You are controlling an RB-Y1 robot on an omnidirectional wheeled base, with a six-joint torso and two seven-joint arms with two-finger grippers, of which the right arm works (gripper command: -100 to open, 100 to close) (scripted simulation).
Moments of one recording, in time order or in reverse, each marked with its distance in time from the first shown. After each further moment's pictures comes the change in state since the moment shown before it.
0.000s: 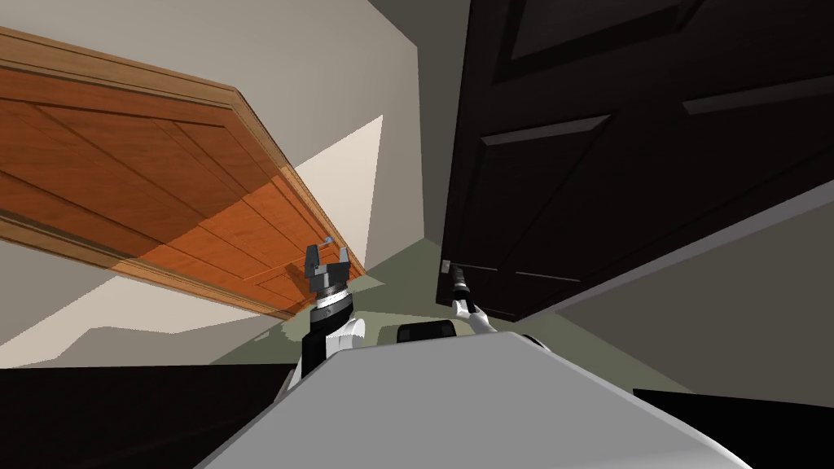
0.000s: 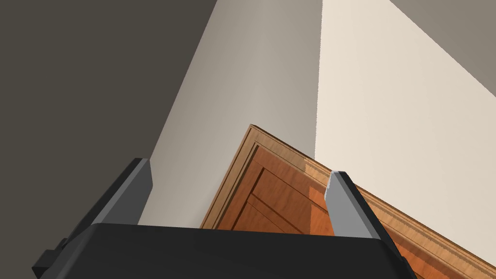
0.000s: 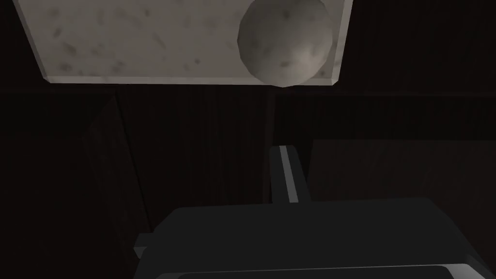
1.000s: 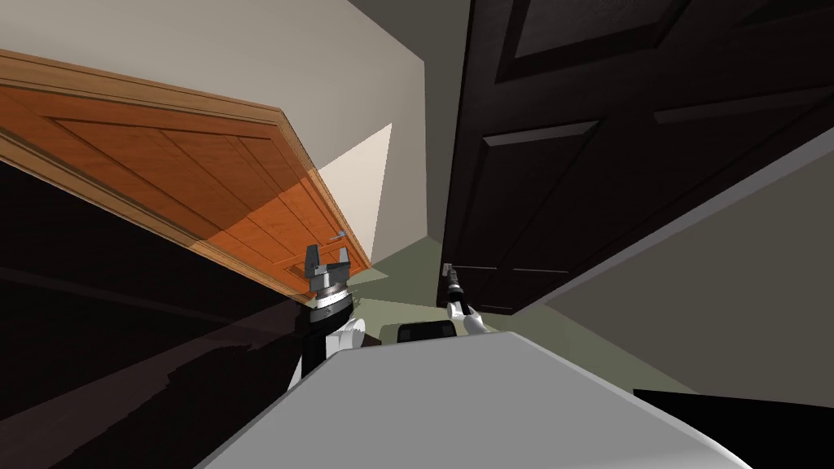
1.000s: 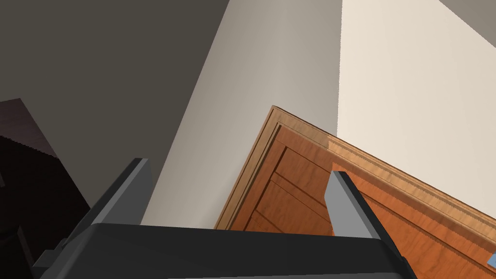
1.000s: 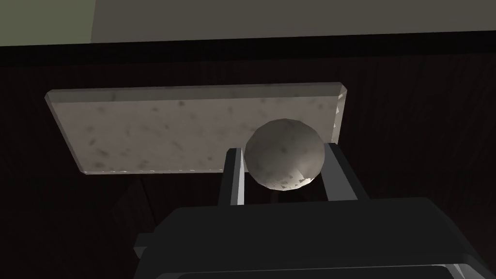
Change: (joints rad) arm 0.004 0.052 0.031 0.007 0.051 0.007 -0.032
